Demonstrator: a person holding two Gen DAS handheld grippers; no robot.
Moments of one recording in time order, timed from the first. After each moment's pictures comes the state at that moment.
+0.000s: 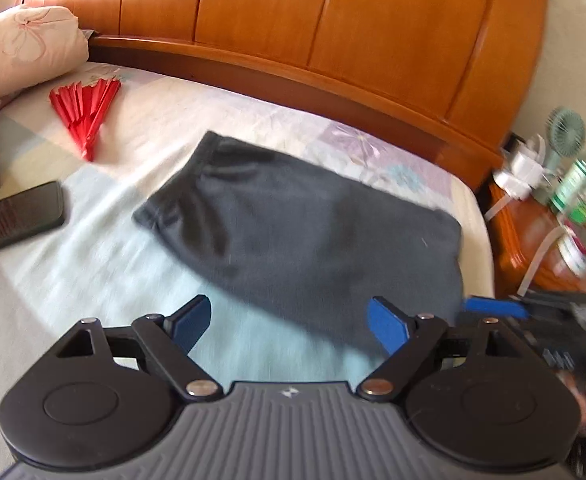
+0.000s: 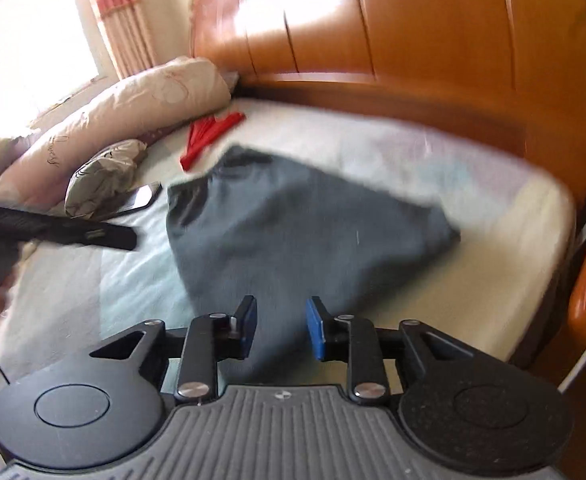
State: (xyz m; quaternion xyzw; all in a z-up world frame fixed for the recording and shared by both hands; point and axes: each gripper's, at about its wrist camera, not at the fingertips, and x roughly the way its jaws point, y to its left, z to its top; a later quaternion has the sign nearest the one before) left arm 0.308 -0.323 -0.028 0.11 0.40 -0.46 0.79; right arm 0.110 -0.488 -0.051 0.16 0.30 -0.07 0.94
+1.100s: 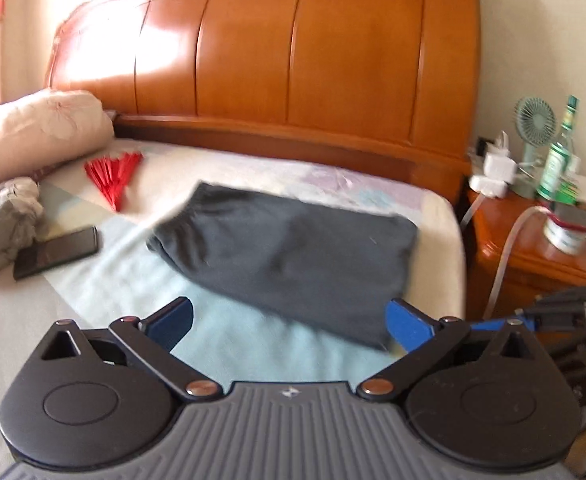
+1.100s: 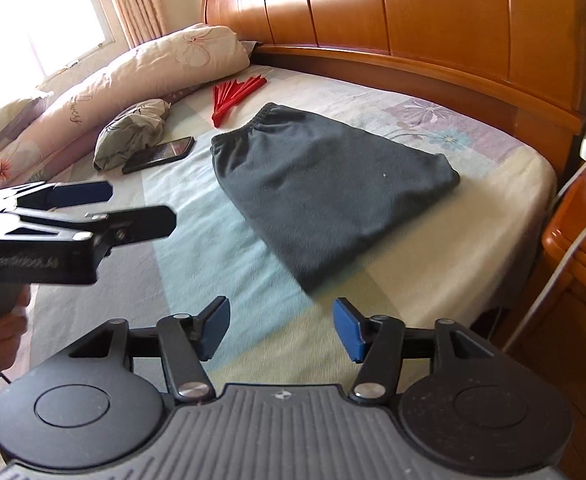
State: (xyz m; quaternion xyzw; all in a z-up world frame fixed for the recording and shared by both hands) left arm 0.159 -0.262 0.008 0.13 0.28 -0.43 0.85; right arm 0.043 -0.428 -0.019 0.16 0.36 -0.07 0.91
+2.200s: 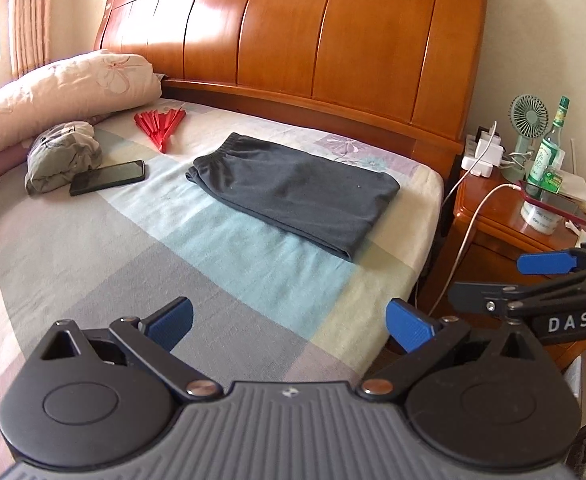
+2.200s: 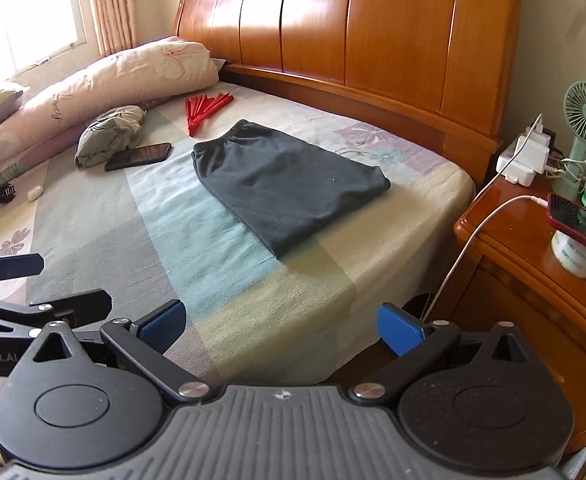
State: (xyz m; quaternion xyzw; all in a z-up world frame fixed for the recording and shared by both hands) left arm 0.059 -0.193 0.024 0.11 0.33 -0.37 0.86; right arm -0.041 -0.380 0.028 0.11 0.35 -0.15 0.92
